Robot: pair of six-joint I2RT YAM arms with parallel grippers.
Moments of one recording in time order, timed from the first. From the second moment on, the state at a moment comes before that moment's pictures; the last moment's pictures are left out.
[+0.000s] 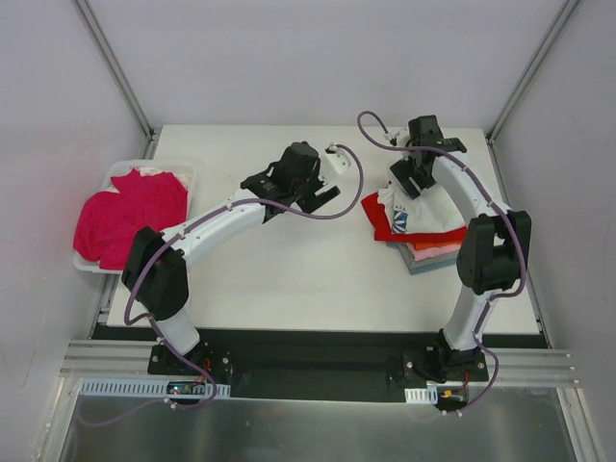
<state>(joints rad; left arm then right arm) -0.72 1.70 1.44 -0.37 -0.20 0.48 0.21 1.83 1.65 -0.84 0.33 -0.49</state>
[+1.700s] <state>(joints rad) -0.67 1.59 1.29 -0.34 -0.25 0.48 0.16 1.63 1.55 -0.85 0.40 -0.47</state>
